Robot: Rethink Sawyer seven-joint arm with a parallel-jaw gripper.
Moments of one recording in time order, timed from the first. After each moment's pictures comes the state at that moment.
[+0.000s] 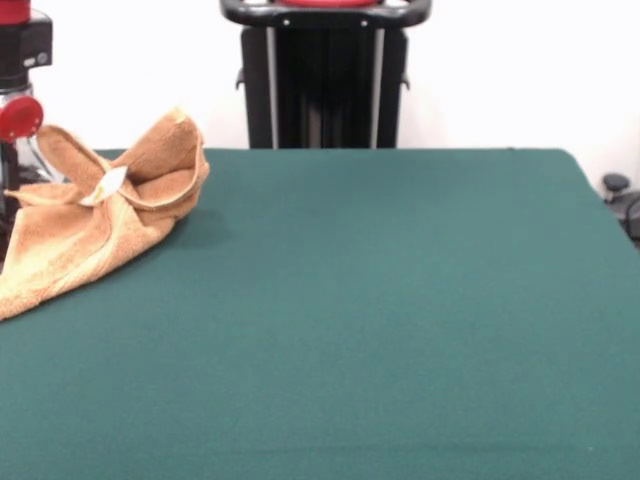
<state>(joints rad) -0.99 -0.66 0.26 1.68 -0.67 0.43 2.09</state>
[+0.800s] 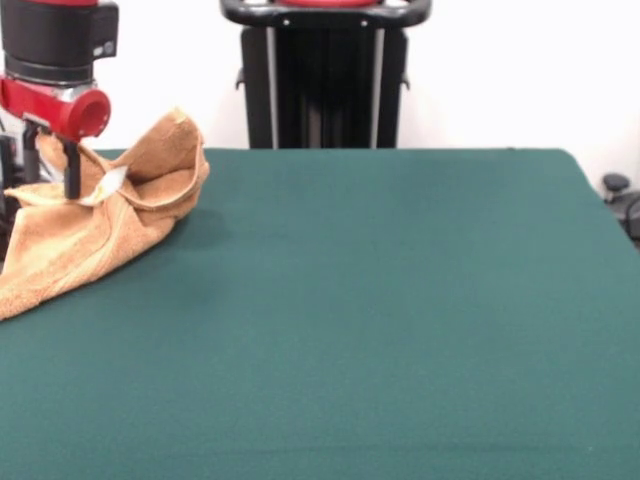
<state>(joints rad) -0.78 -0.73 0.22 1.69 -0.56 0.43 2.09</state>
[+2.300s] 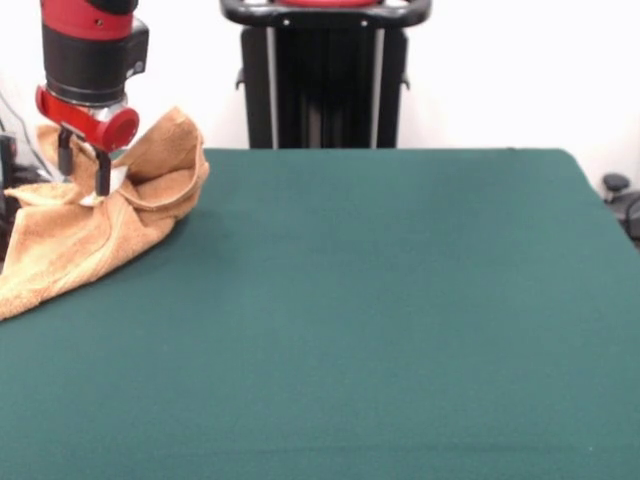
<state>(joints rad) -0.65 -0.63 0.00 1.69 -0.52 0.41 2.09</state>
